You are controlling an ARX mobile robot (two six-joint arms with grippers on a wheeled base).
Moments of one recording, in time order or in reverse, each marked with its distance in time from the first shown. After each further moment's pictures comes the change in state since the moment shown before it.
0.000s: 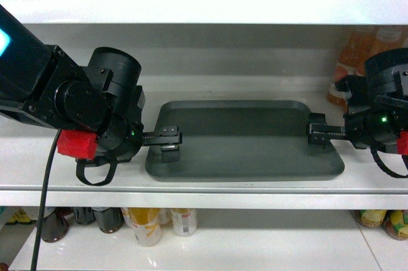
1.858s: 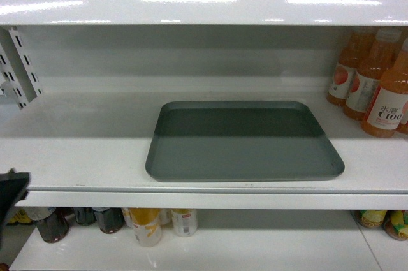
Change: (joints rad) left arm 0.068 -1.218 -1.014 0.147 -0.040 0.134; right arm -0.105 -1.361 -1.240 0.192 -0.209 -0.182
